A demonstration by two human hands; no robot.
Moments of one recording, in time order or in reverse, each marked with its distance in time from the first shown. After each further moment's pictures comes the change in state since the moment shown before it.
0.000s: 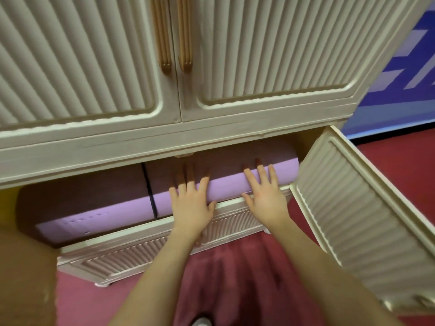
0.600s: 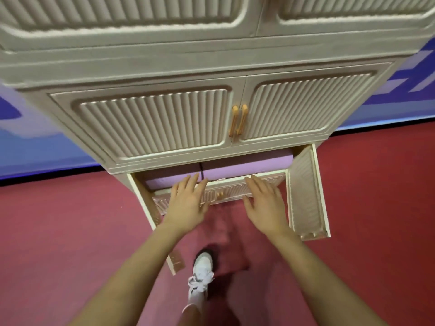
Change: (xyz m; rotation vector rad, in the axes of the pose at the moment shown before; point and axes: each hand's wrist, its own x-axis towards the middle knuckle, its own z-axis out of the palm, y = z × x) left_hand -0.093 -0.076 -0.280 -0.166 -0.348 0.122; right_hand -0.089 -0.135 -0.251 0.126 -0.077 -0.080
